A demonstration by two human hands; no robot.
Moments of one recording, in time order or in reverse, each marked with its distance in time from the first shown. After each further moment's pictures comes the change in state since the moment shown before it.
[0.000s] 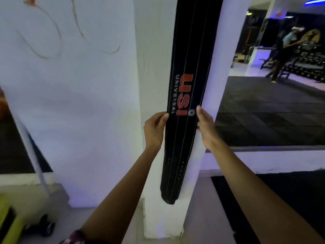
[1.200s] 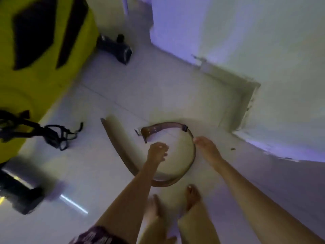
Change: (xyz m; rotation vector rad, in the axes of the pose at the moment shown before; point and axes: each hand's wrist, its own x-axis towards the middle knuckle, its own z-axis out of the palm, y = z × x) left_hand -0.372 -0.636 -0.366 -0.001 0.462 -1.488; right_hand -0.264 0.697 0.308 -0.755 -0.850 0.801
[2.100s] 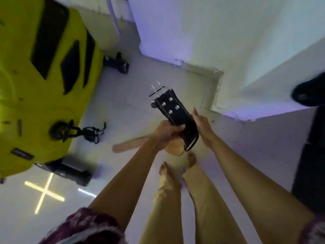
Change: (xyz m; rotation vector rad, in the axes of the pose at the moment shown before) left_hand -0.297 0.101 -0.010 -0.067 -0.473 0.177; right_hand -0.255 -0.117 -0.086 0.515 0.029 -0.030
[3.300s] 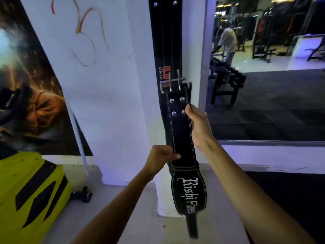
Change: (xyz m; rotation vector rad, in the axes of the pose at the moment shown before) left_hand -0.315 0.040 0.417 0.641 -0.214 0.953; right_hand -0.447 -0.151 -0.347 0.518 0.176 -1.168
